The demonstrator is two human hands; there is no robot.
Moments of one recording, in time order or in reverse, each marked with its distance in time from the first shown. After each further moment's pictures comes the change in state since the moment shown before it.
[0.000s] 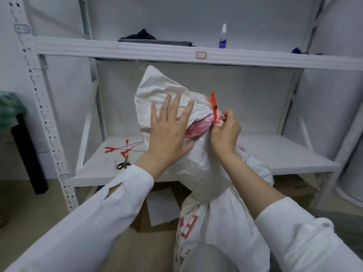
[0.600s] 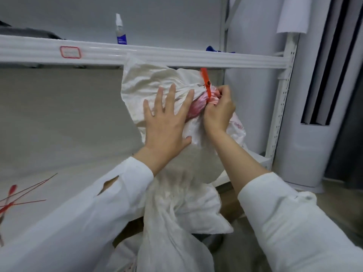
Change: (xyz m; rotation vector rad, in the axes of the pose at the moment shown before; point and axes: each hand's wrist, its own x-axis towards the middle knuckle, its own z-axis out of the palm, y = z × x) left_hand 0.162 0.203 0.160 -0.127 -0.087 0.135; right_hand 0.221 0.161 -0.096 -0.095 0.363 -0.032
